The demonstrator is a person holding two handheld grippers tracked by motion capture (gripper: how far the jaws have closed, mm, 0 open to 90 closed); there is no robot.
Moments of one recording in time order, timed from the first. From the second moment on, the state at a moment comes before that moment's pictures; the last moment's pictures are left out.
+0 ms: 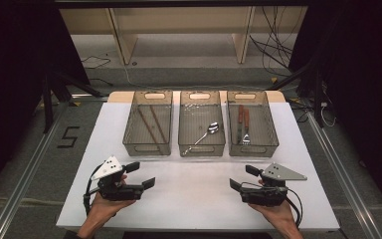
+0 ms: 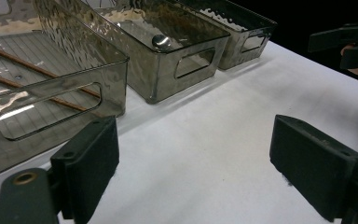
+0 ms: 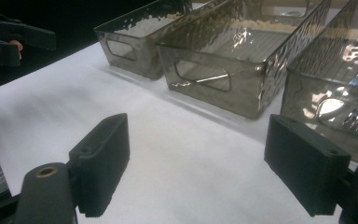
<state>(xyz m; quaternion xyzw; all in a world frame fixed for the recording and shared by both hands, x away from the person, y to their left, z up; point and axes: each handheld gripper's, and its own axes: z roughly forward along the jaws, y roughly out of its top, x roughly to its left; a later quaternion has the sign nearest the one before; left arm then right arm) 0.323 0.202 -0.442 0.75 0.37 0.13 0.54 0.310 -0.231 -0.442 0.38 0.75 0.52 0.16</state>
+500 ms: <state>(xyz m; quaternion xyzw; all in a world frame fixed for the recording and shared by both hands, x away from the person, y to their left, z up) 0.323 0.202 -0.442 0.75 0.37 0.13 0.54 0.310 -0.232 -0.441 0.38 0.74 0.53 0.16</state>
